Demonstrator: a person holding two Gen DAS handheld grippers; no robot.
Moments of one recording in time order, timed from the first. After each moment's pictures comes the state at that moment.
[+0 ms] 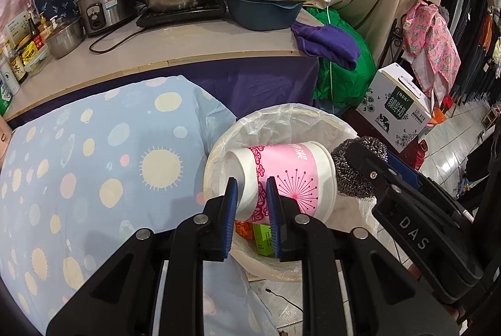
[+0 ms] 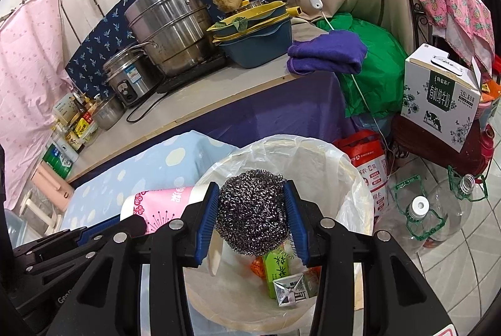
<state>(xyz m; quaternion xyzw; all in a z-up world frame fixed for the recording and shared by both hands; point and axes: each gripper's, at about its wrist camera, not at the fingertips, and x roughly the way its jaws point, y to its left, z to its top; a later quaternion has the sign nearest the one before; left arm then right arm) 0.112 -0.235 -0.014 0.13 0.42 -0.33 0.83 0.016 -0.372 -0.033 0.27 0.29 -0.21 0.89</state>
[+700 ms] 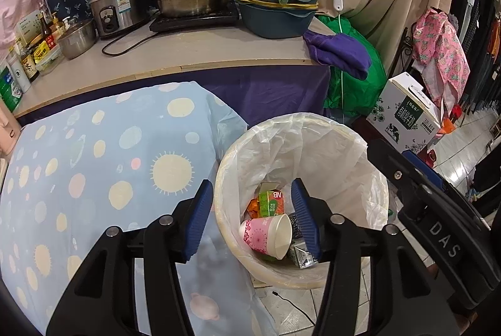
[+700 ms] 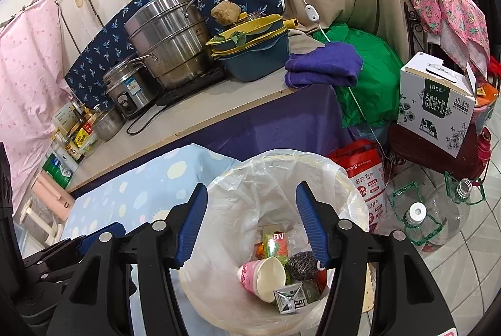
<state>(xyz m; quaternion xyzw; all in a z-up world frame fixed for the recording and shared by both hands) 0.114 -0.231 -0.009 0.13 0.41 -0.31 0.85 0.009 -0.371 -0.016 0.27 0.26 -0.22 0.90</state>
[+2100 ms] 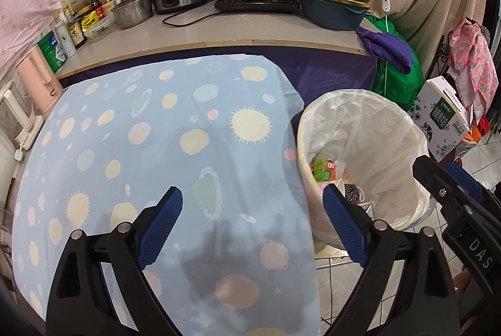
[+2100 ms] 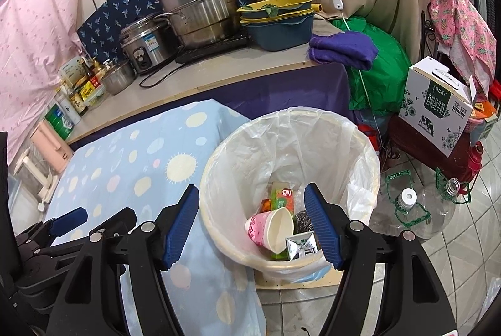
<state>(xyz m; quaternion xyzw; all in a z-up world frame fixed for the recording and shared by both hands) 0.099 -0.132 -0.021 0.11 0.42 -0.22 0.87 -0.006 -0.291 -0.015 0.21 0.33 -0.20 0.90</state>
